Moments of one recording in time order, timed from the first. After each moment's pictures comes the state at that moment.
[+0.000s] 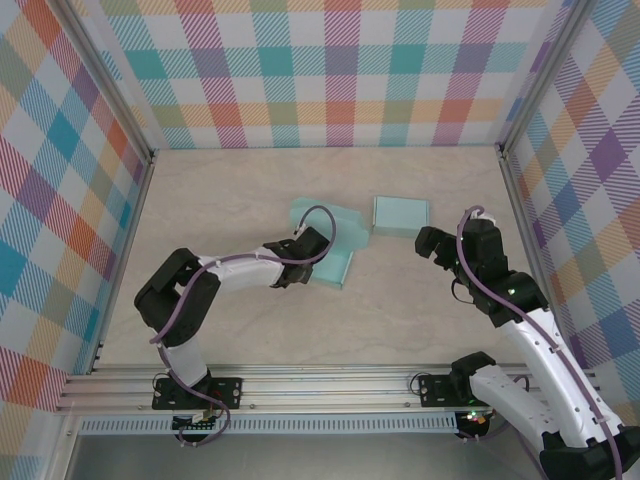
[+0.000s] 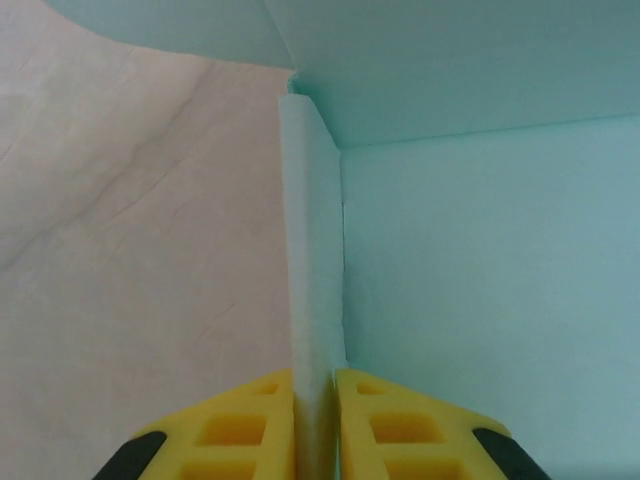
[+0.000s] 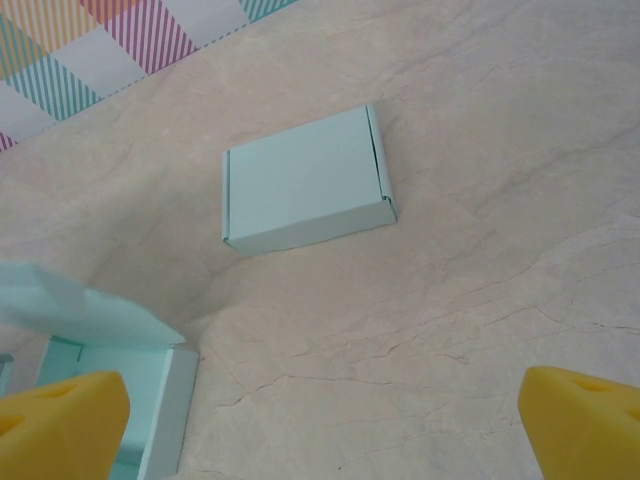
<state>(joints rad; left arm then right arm) -0.77 1.77 1.03 -0.41 -0.51 -0.26 0.37 0.79 0.89 -0.76 0.23 0.60</state>
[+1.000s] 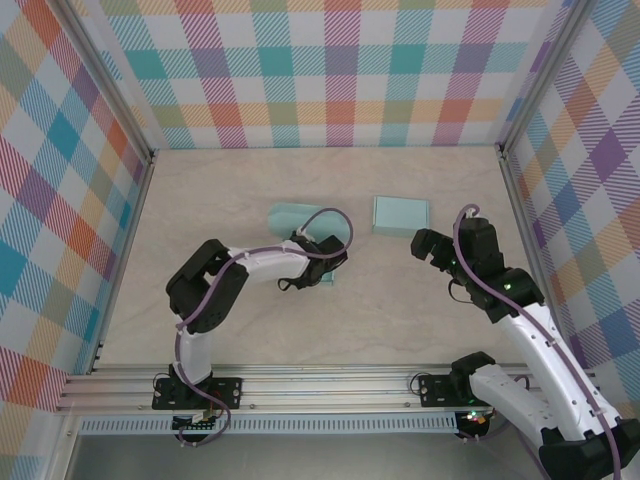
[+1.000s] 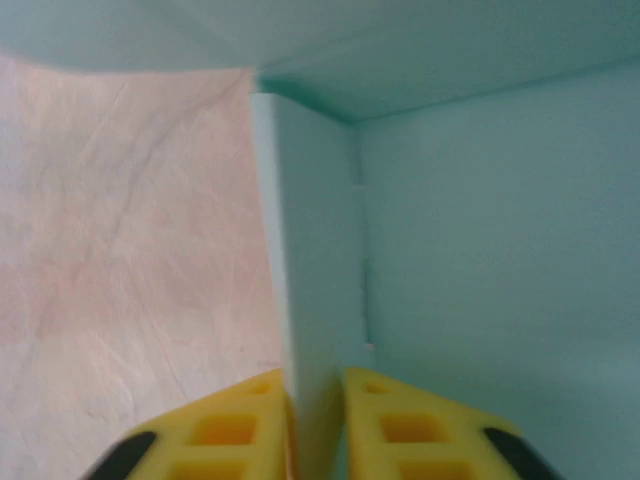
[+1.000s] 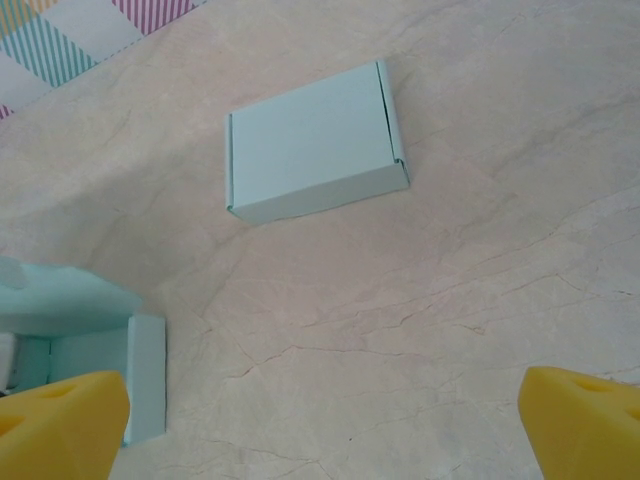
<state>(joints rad) -0.83 1.93 1.23 -0.84 -0.75 -0.54 0.37 0.82 0.89 -0.78 0.17 0.63</state>
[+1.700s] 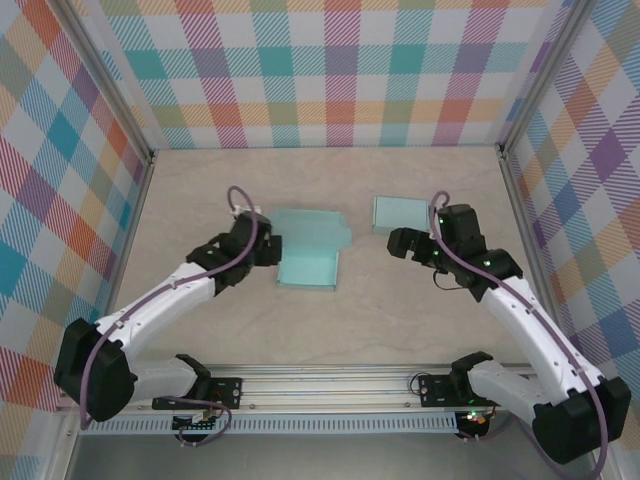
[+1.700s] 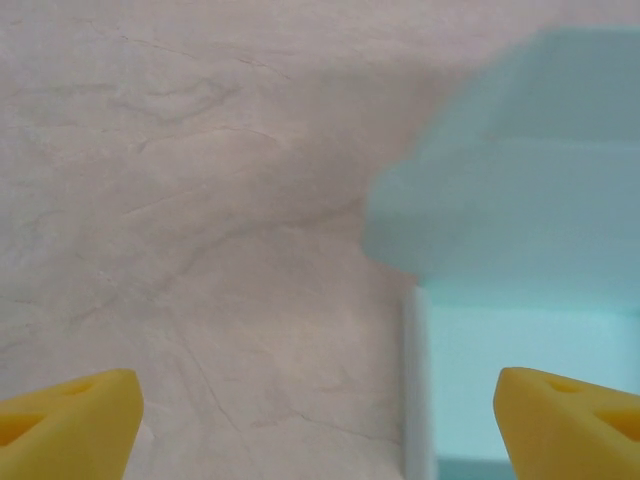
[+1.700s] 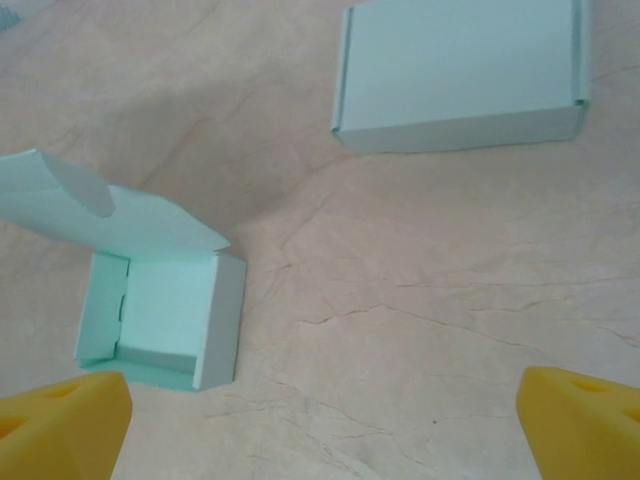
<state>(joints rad) -0.52 1.23 0.87 -0.47 -0.35 -0.36 0.37 1.02 0.91 -0.67 -0.12 0.52</state>
